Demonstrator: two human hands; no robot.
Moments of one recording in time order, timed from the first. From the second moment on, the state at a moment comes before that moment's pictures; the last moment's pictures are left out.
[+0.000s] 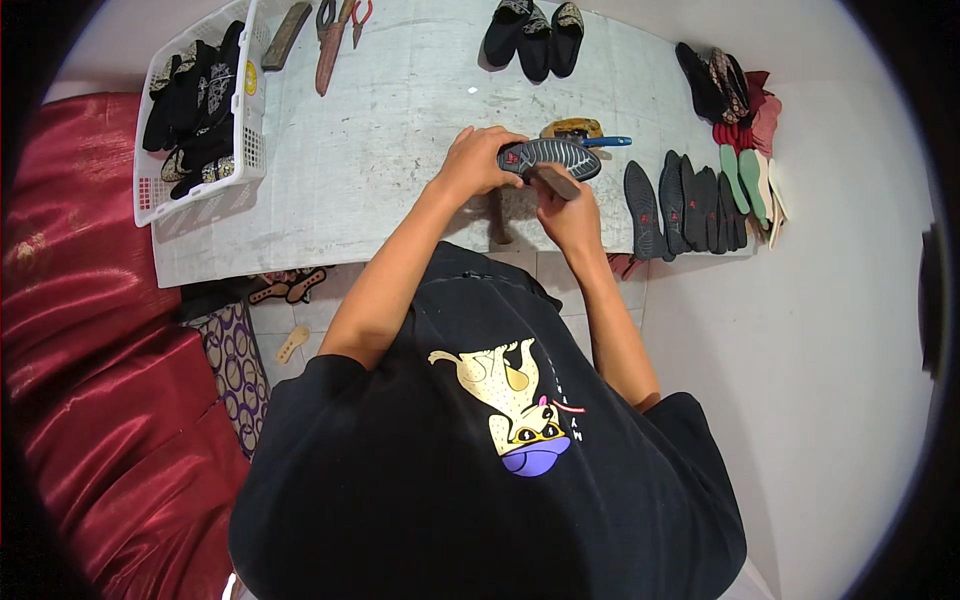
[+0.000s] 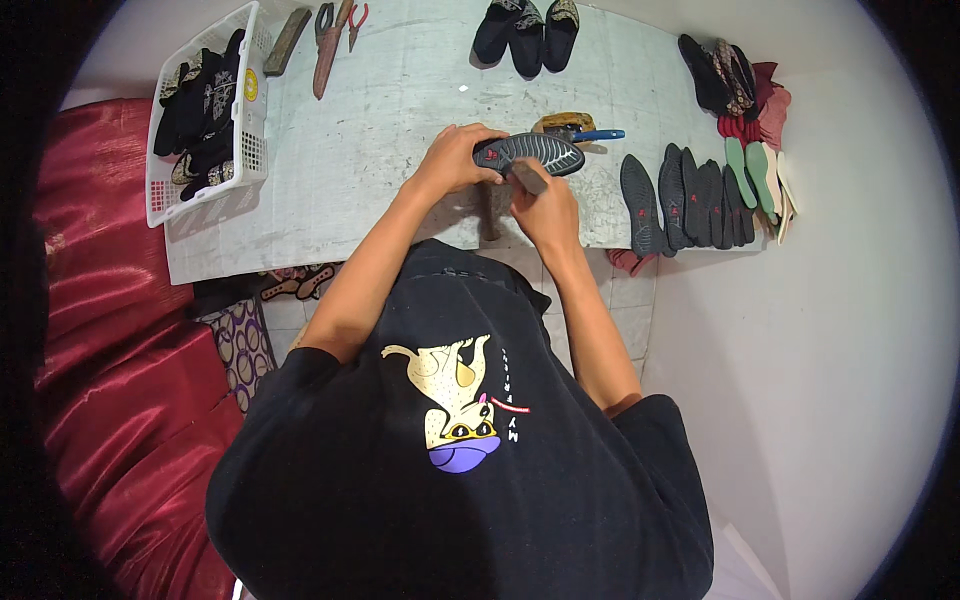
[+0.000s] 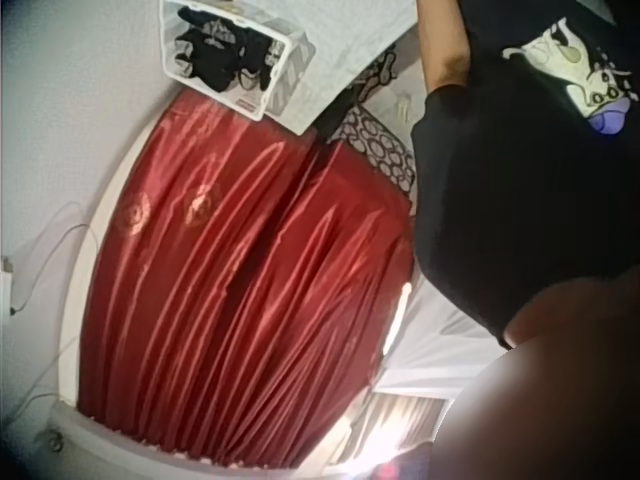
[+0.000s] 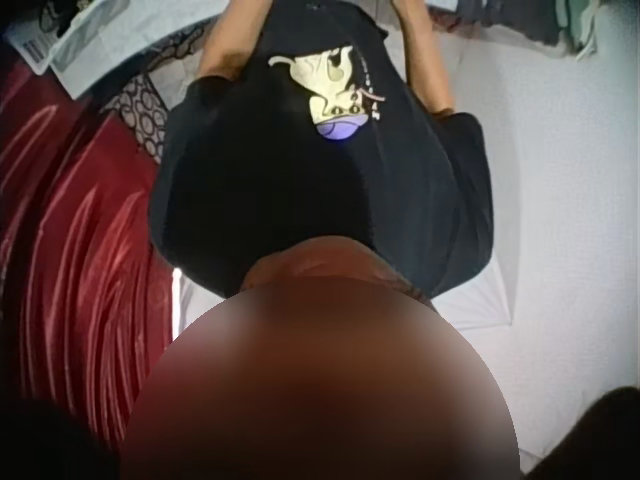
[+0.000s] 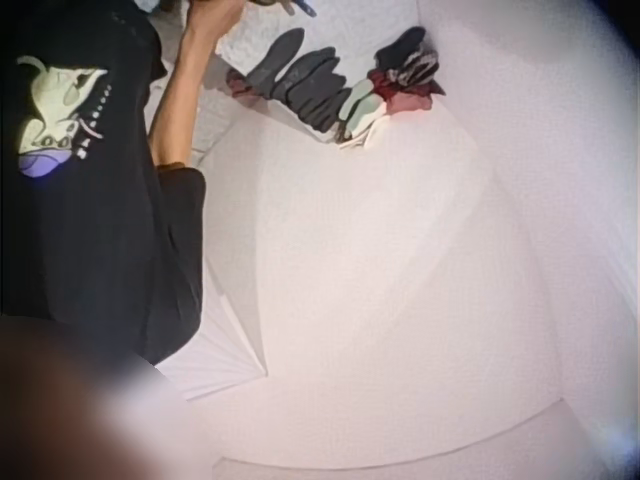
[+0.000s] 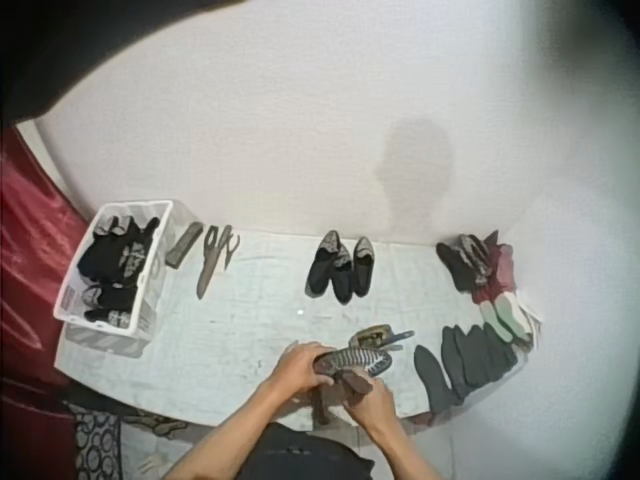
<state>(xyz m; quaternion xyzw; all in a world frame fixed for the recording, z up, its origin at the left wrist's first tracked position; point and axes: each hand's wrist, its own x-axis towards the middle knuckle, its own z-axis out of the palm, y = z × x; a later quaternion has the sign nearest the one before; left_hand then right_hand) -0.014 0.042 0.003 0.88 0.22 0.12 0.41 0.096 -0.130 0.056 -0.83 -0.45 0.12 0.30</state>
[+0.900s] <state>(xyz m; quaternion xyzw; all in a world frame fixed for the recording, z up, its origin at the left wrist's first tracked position) -0.010 0.044 0.014 0.85 0.22 0.13 0.46 0.099 -0.113 0.074 -0.84 -0.46 0.15 0.26</state>
